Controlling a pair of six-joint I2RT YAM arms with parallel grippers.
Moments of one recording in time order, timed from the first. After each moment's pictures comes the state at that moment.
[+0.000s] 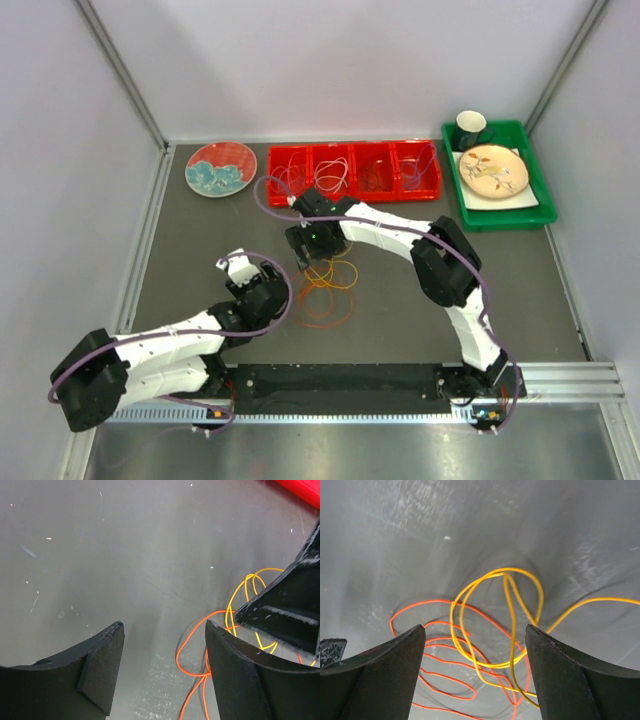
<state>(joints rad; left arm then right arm) -0.90 0.99 0.33 -0.09 -0.86 -1.07 0.86 2.15 1.72 -0.69 -0.08 0.35</state>
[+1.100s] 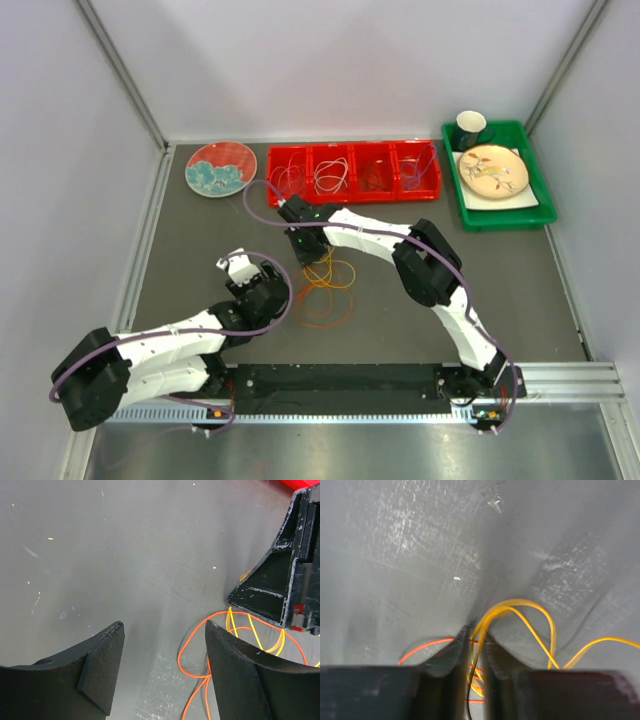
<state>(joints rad) -0.90 1.00 0.33 -0.09 -0.85 -1.06 0.91 2.26 1.83 -0.69 0.02 0.44</state>
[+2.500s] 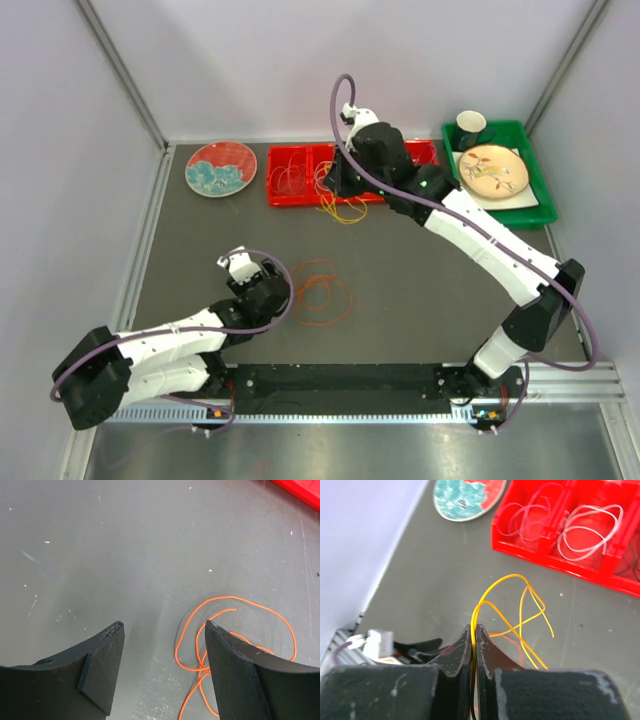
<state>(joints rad) -0.89 1.02 0.35 -0.09 -0.85 -1.06 0.80 1.60 1.75 -0.58 0.07 0.45</state>
